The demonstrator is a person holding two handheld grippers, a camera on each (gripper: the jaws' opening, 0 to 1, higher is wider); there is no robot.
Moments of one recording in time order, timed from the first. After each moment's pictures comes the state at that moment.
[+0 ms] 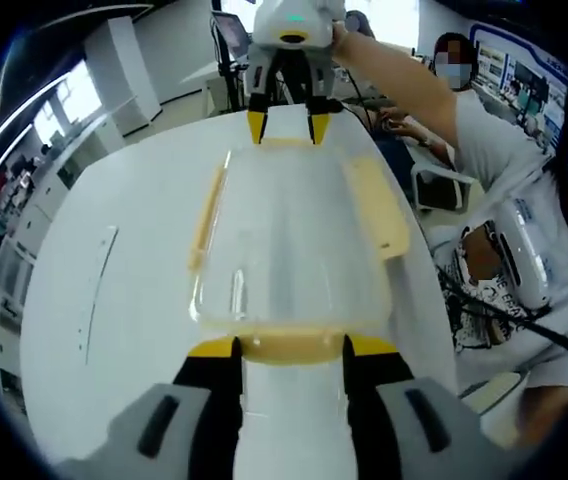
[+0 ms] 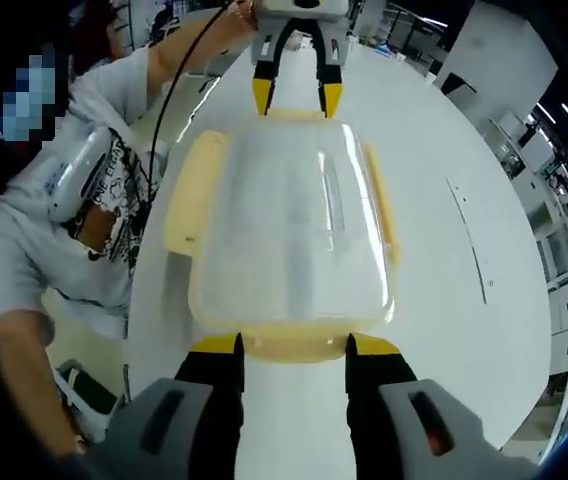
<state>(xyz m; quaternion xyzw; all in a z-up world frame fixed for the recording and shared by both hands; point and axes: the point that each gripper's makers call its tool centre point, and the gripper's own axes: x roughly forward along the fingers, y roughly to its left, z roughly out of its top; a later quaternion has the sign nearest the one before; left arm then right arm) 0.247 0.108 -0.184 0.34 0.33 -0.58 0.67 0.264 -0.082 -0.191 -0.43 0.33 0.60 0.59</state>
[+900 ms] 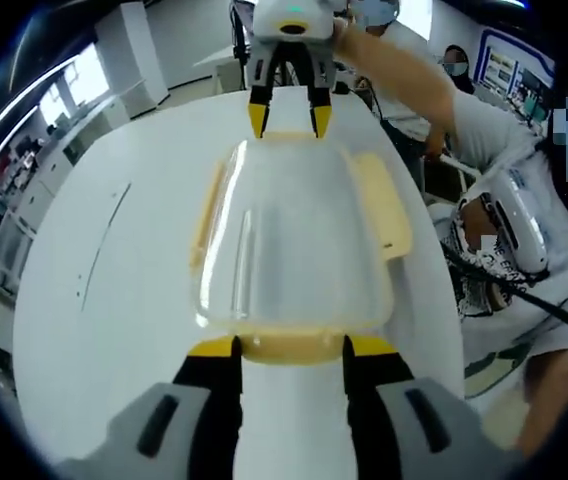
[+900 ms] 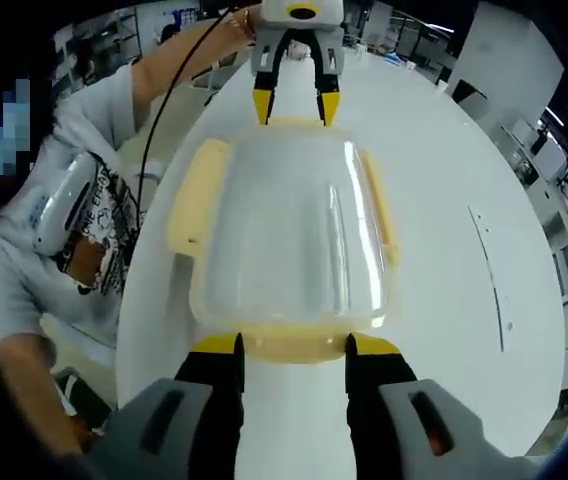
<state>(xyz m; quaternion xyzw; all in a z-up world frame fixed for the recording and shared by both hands) 0.261 0.190 -0.202 0.33 0.35 -0.57 0.67 0.279 0.001 -0.207 -0.41 0.32 0.62 0.58</state>
